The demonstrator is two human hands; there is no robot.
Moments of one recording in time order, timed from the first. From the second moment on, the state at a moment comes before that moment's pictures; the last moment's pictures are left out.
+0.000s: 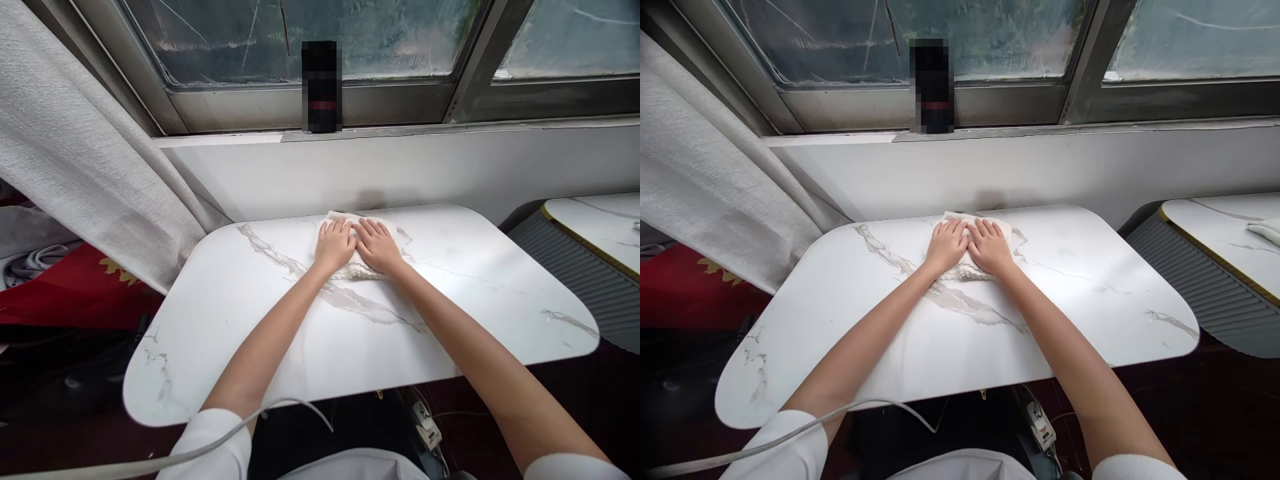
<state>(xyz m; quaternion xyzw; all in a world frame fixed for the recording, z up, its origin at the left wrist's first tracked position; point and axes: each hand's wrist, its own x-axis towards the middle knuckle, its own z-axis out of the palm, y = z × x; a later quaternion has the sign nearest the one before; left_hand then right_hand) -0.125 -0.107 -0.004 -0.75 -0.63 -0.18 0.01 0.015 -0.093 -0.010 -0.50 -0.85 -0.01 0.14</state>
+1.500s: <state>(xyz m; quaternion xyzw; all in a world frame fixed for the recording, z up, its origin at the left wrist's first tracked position) -0.043 -0.243 -0.001 -0.83 -0.55 -0.14 -0.02 0.128 -0.233 -0.016 -0.44 -0.88 -0.01 0.17</state>
